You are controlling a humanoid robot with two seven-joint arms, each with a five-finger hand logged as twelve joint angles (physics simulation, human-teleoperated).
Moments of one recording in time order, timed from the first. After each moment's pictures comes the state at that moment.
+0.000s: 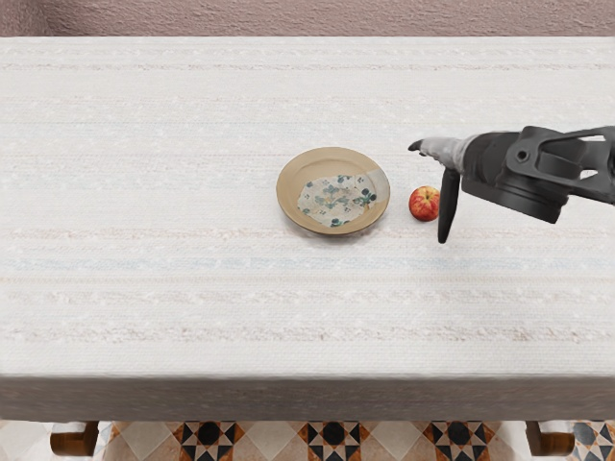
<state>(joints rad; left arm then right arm) -0.03 0.00 0.01 -0.32 0.01 0.12 0.07 1.63 -0.50 -0.40 1.45 -0.48 -0.21 -0.61</state>
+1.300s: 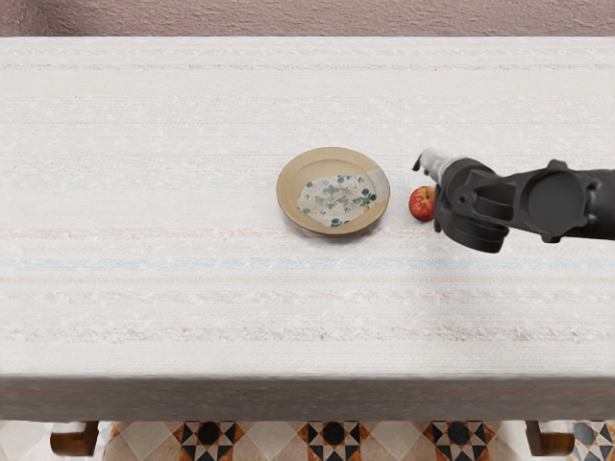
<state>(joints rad) -0.03 0.00 0.01 -0.32 0.01 0.12 0.07 1.51 -0.27 -0.53 1.18 -0.55 -0.36 -0.61</state>
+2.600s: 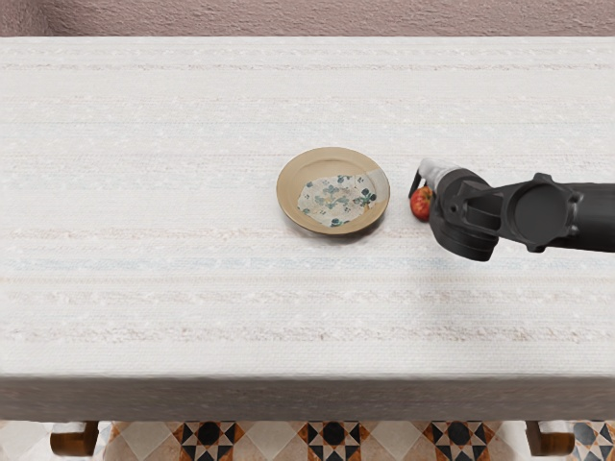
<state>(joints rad) -0.03 0.00 0.01 -0.32 0.01 0.12 0.07 1.45 -0.23 -0.52 1.11 -0.55 -0.37 -0.61</state>
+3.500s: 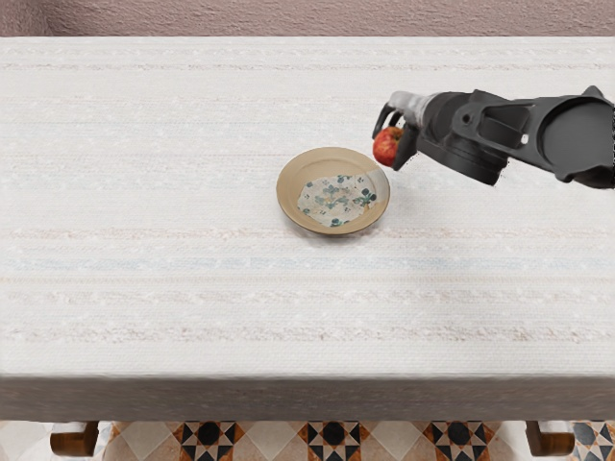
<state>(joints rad) -0.03 0.00 0.01 -0.32 0.01 0.12 0.07 1.58 -0.32 -0.26 1.17 -0.54 -0.19 -0.61</state>
